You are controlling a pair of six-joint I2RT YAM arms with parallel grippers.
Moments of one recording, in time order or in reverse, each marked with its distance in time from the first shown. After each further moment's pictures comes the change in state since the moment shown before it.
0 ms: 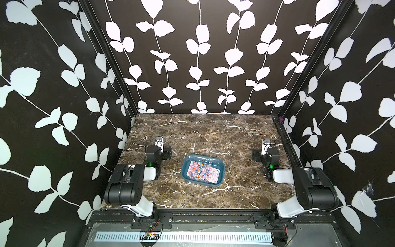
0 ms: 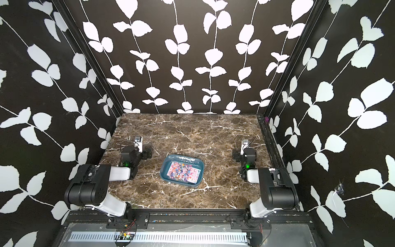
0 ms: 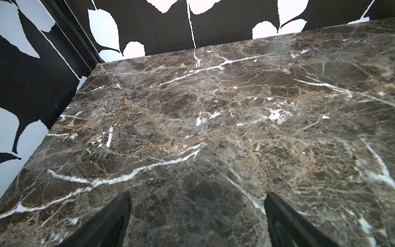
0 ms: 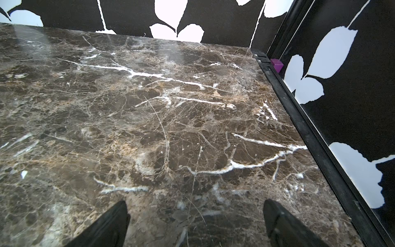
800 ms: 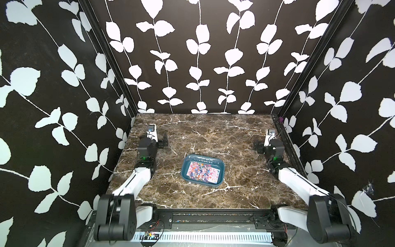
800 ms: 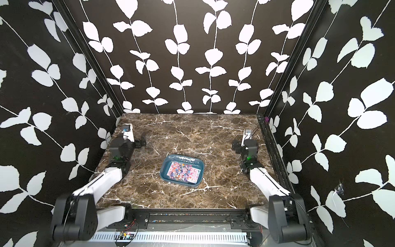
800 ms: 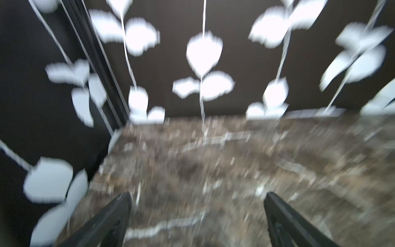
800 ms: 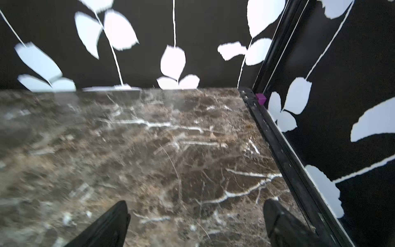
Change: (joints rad) left arm 0.000 -0.409 0.155 -0.264 0.035 -0.091; right arm 0.088 -0.349 0.211 -0.475 0.056 0.129
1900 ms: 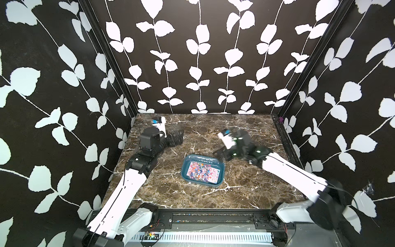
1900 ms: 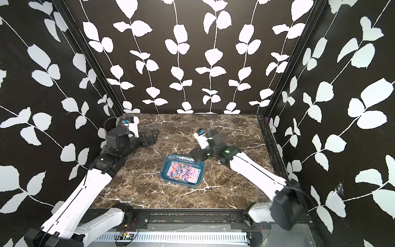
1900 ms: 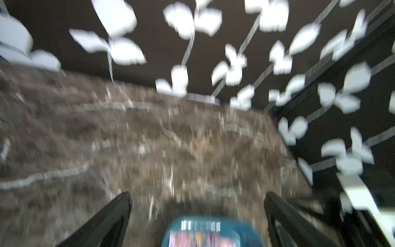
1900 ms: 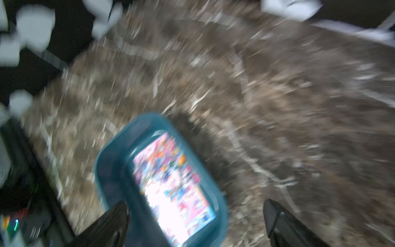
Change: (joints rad) left arm -0.299 -0.177 0.400 -0.941 0.138 -0.431; right arm 0.638 0.250 0.557 -0.766 -0.337 0.015
